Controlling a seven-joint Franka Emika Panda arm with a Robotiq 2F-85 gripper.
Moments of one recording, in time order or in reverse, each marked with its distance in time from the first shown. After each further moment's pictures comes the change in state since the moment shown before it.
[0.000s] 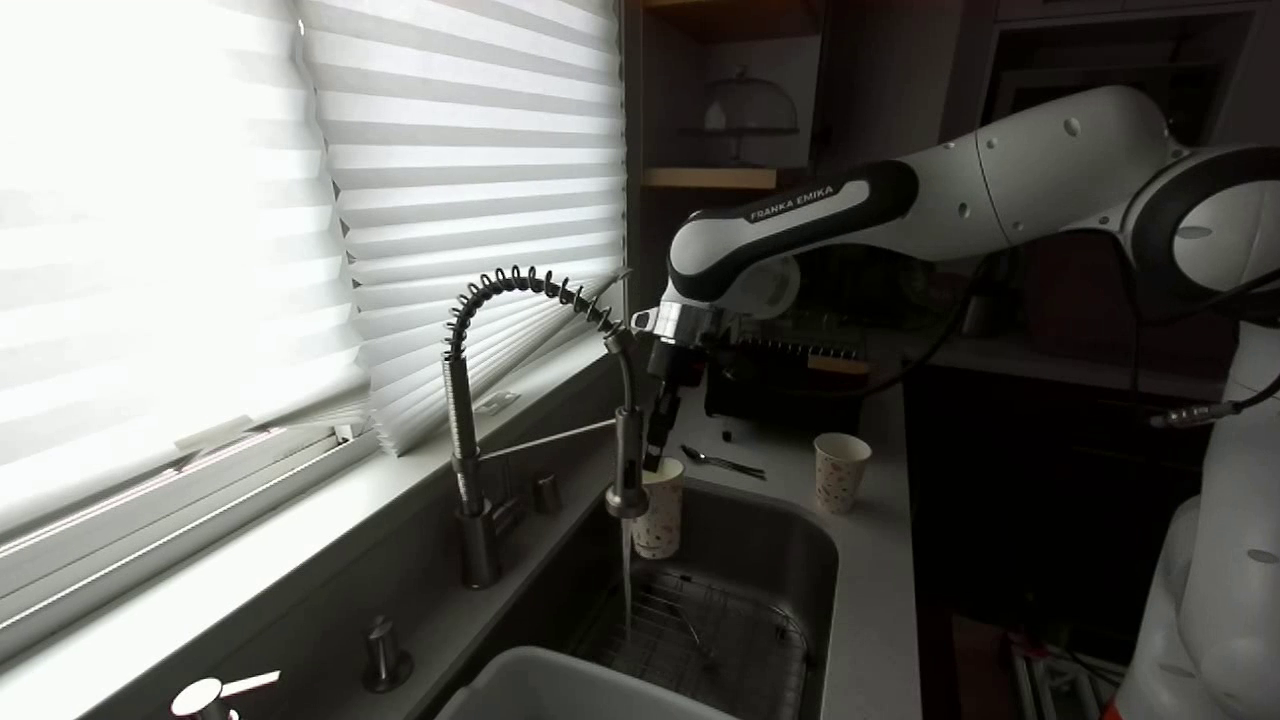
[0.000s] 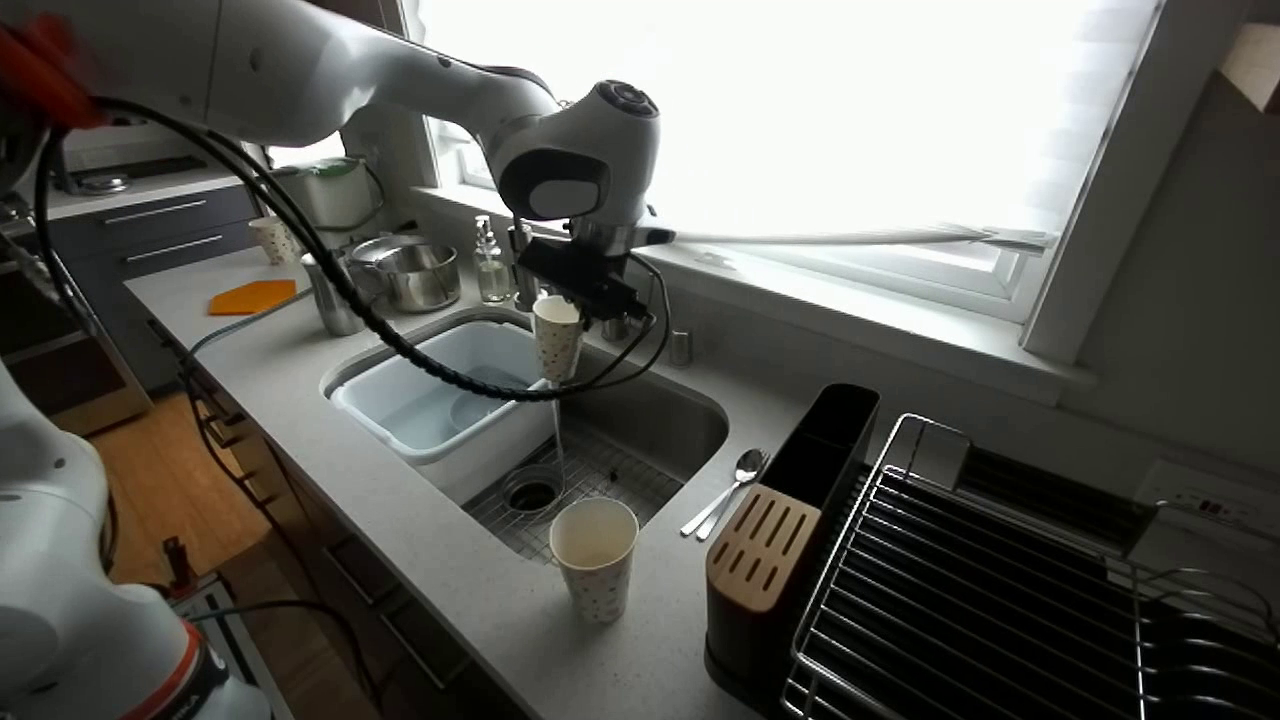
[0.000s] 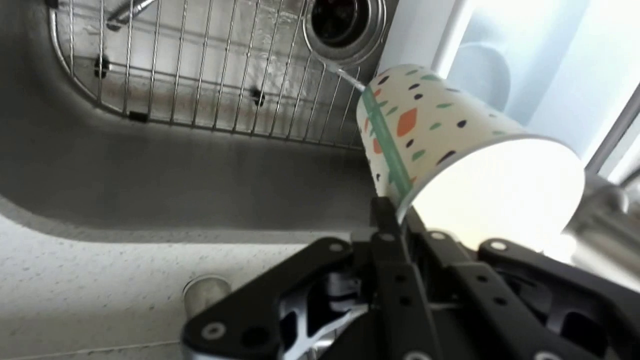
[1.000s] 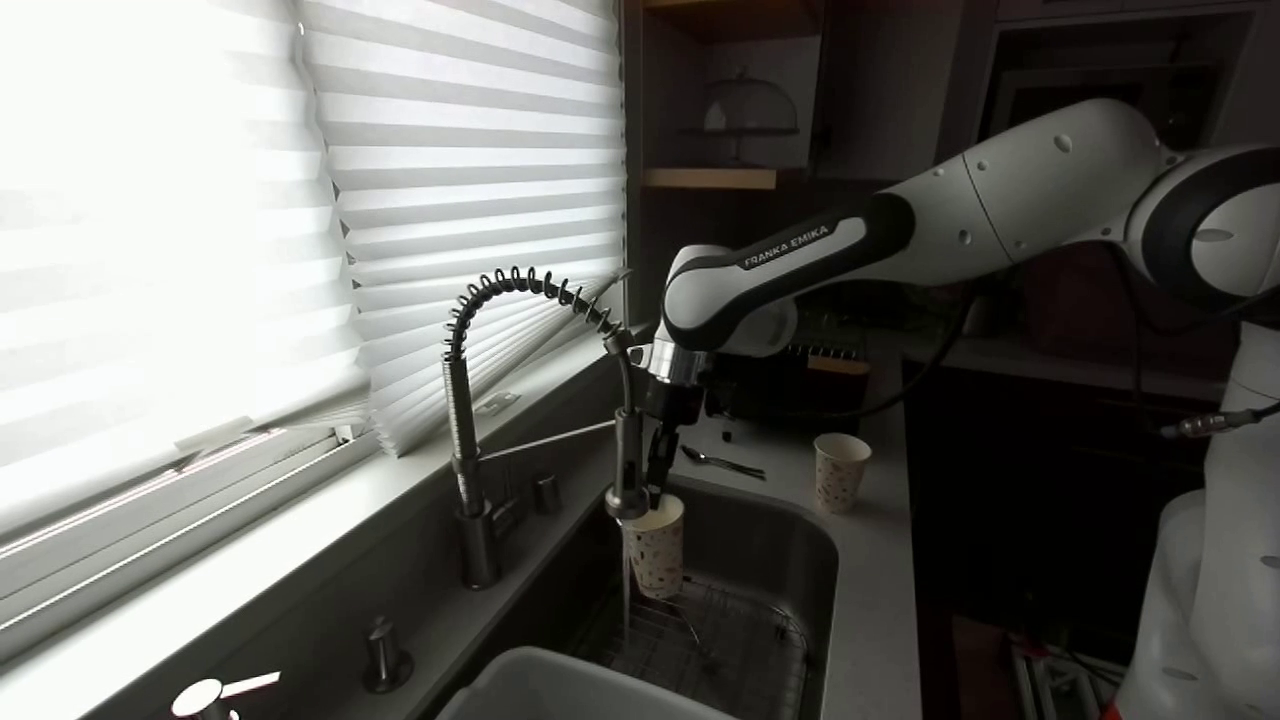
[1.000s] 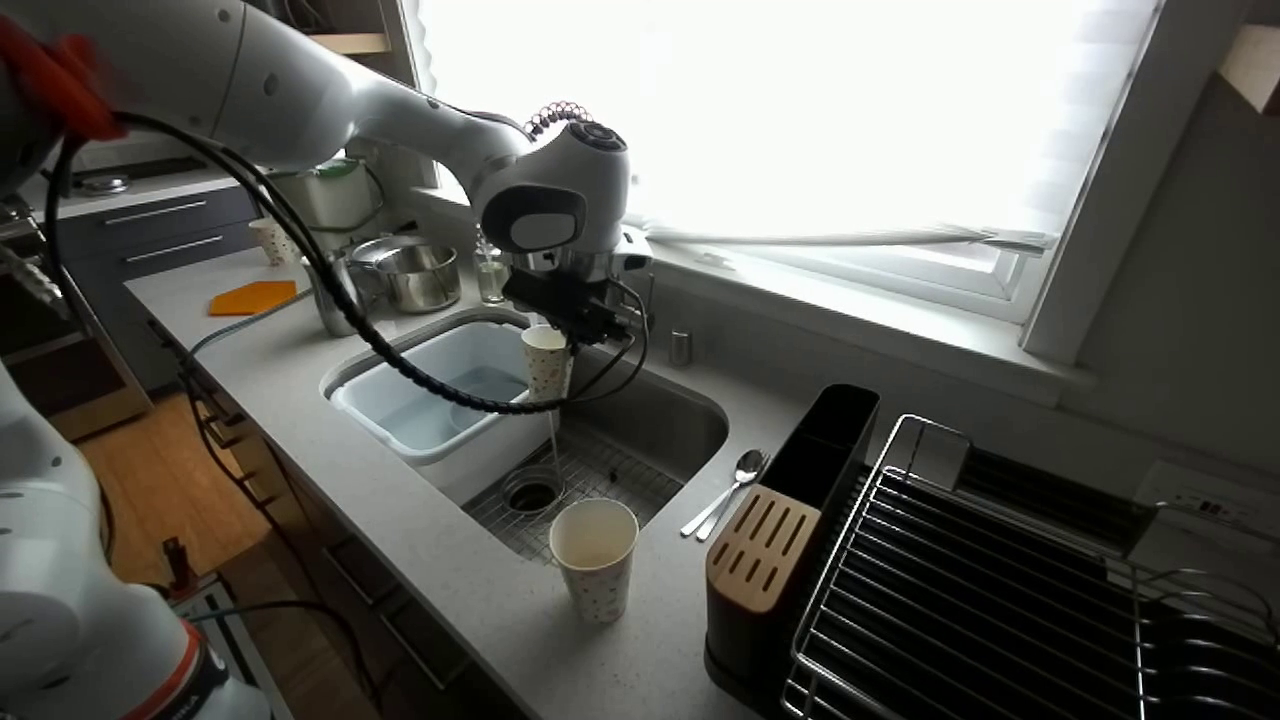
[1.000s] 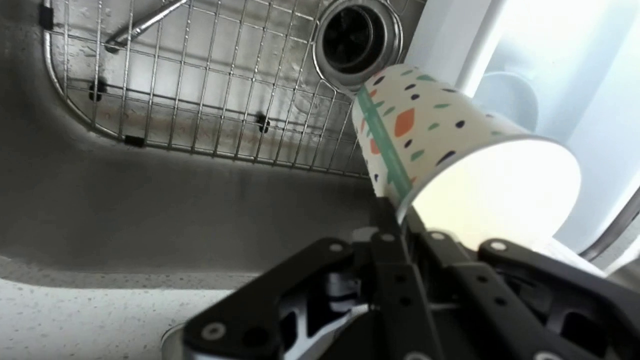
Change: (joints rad) arm 0.095 -0.002 -0.029 -0.105 -0.036 0.129 0.026
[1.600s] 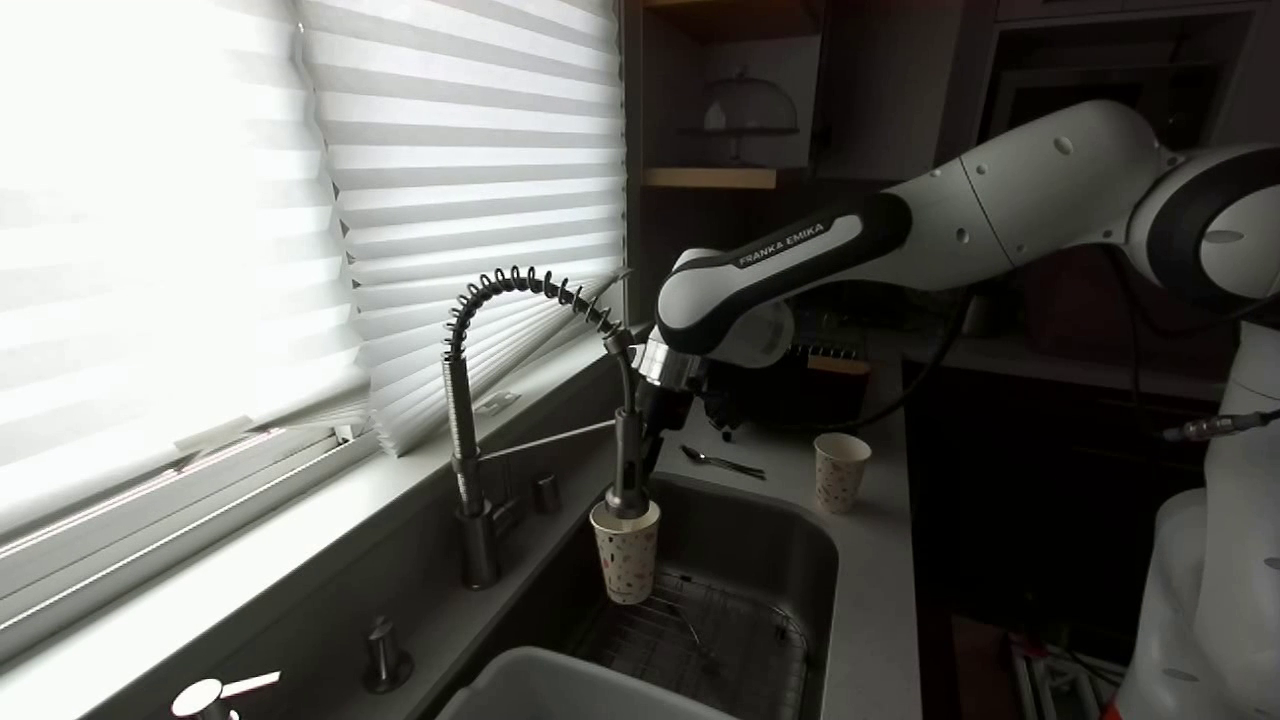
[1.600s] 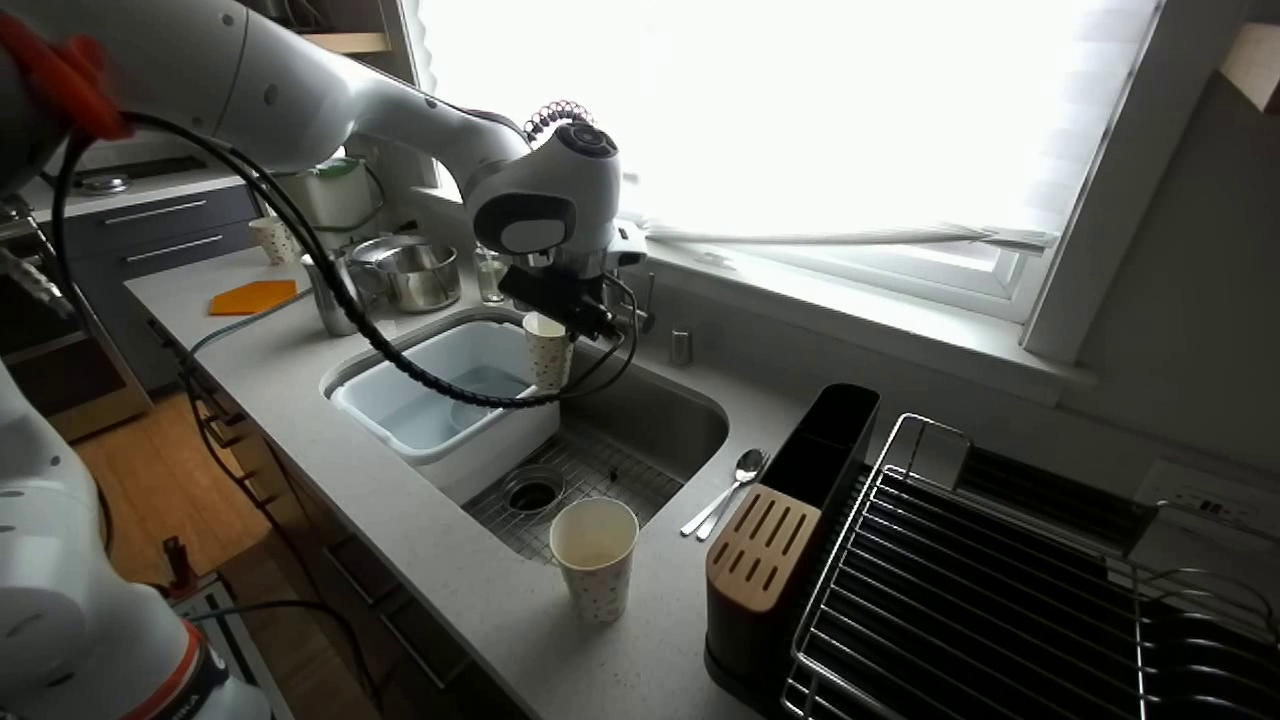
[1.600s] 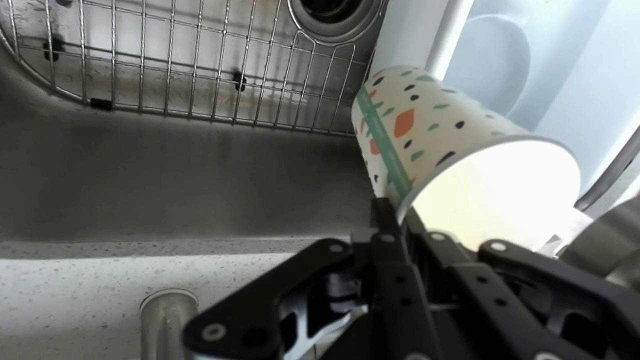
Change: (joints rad) arm 0.030 0.001 0.003 -0.017 0.097 0.086 0.000
